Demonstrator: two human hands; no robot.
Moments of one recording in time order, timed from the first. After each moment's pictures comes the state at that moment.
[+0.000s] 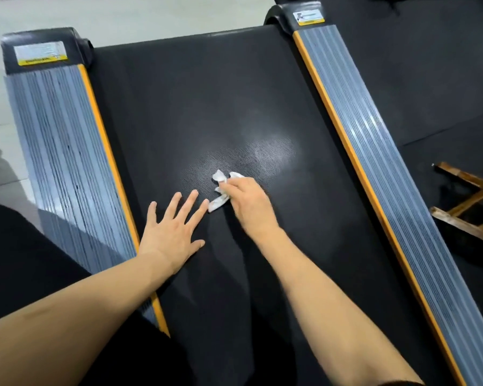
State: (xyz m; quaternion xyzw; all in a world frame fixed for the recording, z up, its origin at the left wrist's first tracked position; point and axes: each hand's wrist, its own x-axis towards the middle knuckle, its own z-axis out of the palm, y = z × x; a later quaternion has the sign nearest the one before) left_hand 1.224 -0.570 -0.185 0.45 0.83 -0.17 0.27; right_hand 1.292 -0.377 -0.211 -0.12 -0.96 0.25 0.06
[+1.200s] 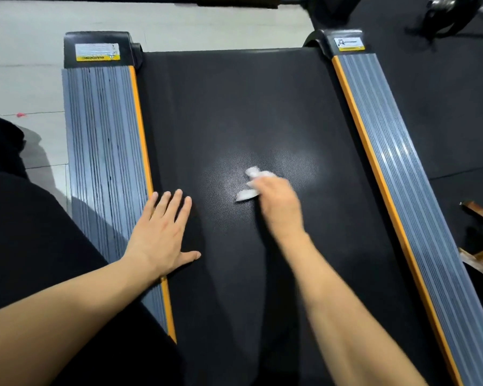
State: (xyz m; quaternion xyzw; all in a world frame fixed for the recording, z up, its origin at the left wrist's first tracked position) left_hand 1.201 -0.616 -0.182 0.39 0.89 -0.13 0.18; right_hand 1.270 -0.347 -0.231 -0.10 -0.96 0.20 0.15
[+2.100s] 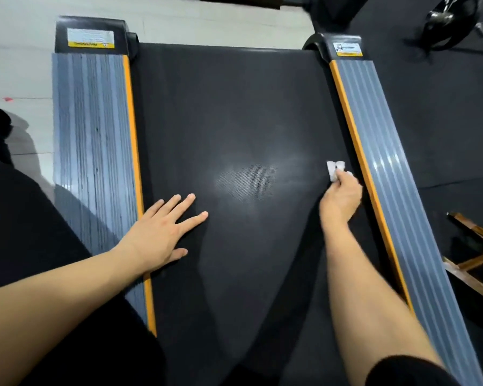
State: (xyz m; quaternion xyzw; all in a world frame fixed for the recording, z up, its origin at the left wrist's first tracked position) left_hand 1.202 -0.605 -0.192 0.47 0.84 -0.08 0.26; right_hand 1.299 -0.222 -0.206 -0.44 -0.88 0.18 0.11
